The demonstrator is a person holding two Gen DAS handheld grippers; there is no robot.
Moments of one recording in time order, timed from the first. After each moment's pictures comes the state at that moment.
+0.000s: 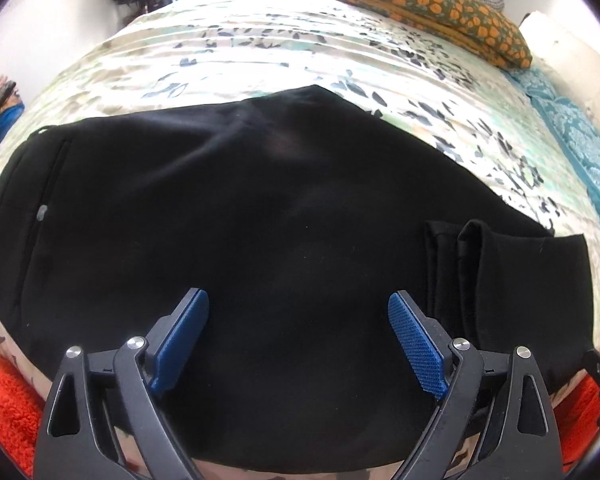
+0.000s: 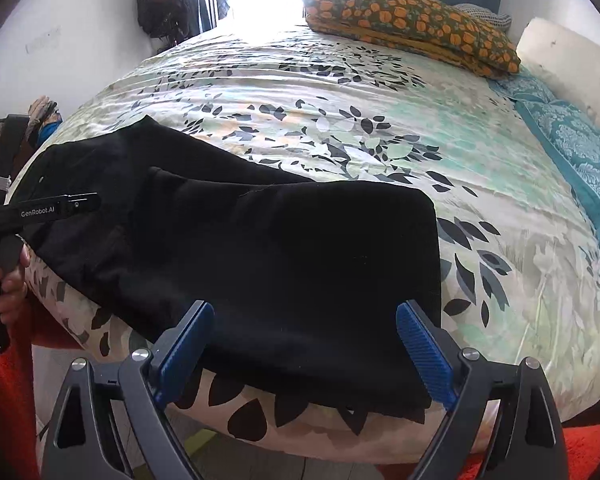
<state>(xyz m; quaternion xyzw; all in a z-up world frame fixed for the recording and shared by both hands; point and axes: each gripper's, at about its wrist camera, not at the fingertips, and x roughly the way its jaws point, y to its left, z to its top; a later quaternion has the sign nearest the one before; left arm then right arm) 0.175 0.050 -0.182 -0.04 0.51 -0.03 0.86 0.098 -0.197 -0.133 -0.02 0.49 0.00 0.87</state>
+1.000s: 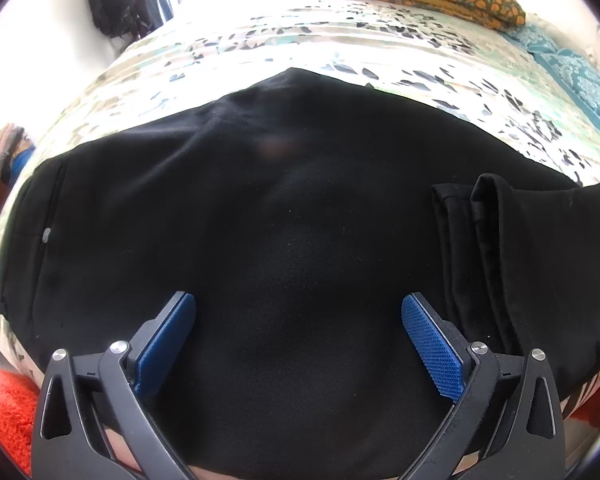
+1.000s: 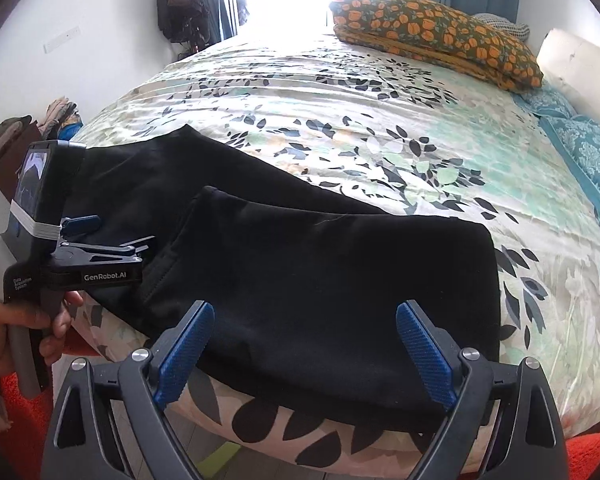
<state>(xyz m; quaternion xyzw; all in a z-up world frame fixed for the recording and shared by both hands) 0.168 0.031 -0.196 0.04 0.50 -0.01 0.86 0.116 -0.146 -0.129 -0.02 0.48 0.04 0.88</state>
